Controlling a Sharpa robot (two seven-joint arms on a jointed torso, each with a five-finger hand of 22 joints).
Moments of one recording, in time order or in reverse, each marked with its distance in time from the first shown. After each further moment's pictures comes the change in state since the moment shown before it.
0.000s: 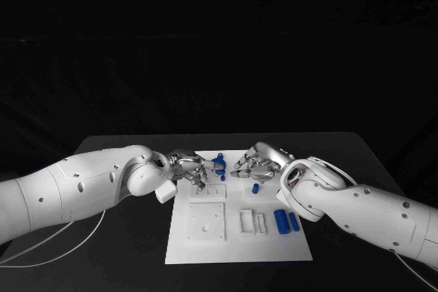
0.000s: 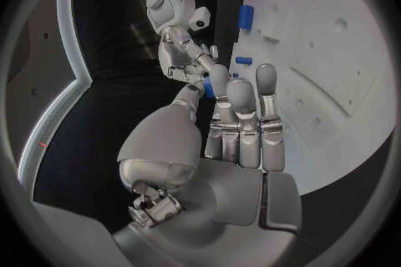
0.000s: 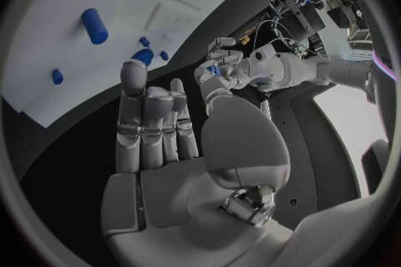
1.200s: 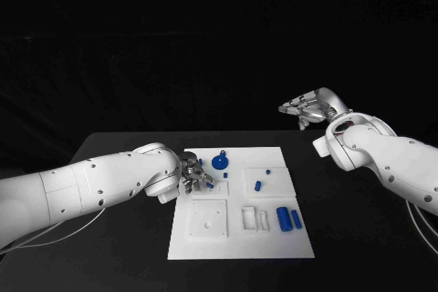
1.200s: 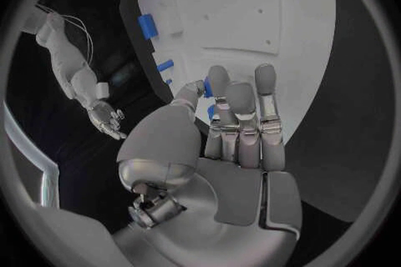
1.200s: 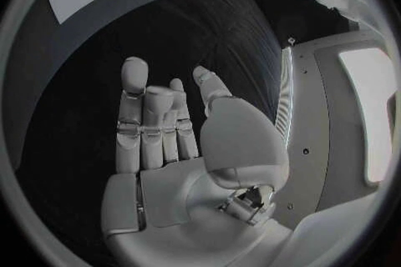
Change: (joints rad) left arm 0.008 0.065 -0.018 0.046 -0.568 -0.181 -0.370; left_hand 0.001 -0.015 -0.001 -0.004 0.049 0.018 0.015 0.000 -0.041 0.005 -0.006 0.043 -0.017 0.035 -0.006 -0.004 0.006 0.000 0.017 -0.009 0.012 0.000; right arm 0.056 -0.059 0.216 -0.190 0.284 -0.094 0.089; right_hand -0.003 0.021 -0.047 -0.039 0.065 -0.007 0.000 0.000 0.000 -0.014 0.000 -0.017 -0.036 -0.003 0.003 -0.041 -0.025 0.009 0.000 0.000 -0.055 -0.026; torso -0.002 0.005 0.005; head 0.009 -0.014
